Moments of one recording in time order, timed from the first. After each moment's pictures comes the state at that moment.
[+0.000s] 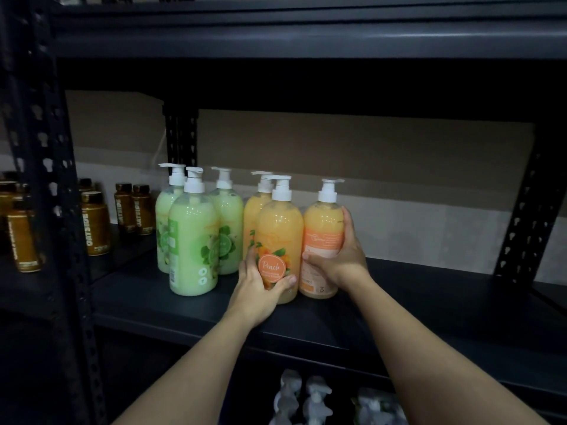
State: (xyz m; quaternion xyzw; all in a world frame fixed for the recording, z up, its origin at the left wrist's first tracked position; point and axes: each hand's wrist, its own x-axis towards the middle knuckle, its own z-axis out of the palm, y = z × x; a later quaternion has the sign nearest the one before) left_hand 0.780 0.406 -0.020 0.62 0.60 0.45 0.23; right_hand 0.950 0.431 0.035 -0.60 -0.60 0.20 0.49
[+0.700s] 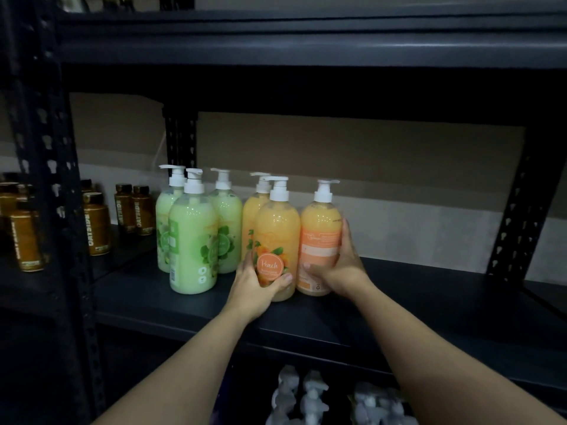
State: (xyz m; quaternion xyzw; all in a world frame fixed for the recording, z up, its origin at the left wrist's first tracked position) left_hand 0.775 0.402 -0.015 0.62 0.60 0.45 0.25; right_hand 0.960 0.415 0.032 -0.60 -0.62 0.23 0.45
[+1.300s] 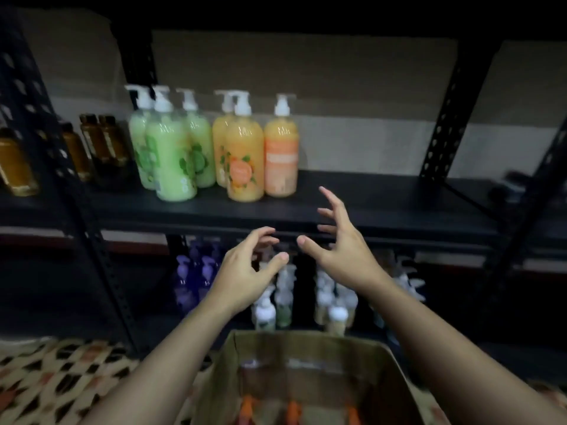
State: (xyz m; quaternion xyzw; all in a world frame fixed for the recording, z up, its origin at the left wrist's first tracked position) left_hand 0.802 0.208 -0.072 0.71 0.47 0.45 0.27; right_hand 0.994 0.188 -0.028 -0.55 -0.68 0.21 0.44
